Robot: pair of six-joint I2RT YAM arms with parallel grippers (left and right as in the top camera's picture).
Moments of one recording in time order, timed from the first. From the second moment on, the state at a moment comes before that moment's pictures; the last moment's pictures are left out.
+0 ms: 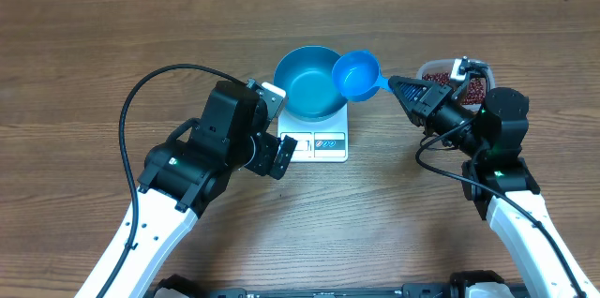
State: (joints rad) left arm -0.47 1.20 1.12 -0.85 0.03 -0.01; right arm 0.05 1.18 0.64 0.28 -0.68 1.14
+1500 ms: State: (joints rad) left arm -0.48 1.20 1.12 -0.86 0.11 0.11; right arm -0.12 1.18 0.72 0.27 -0.72 0.84
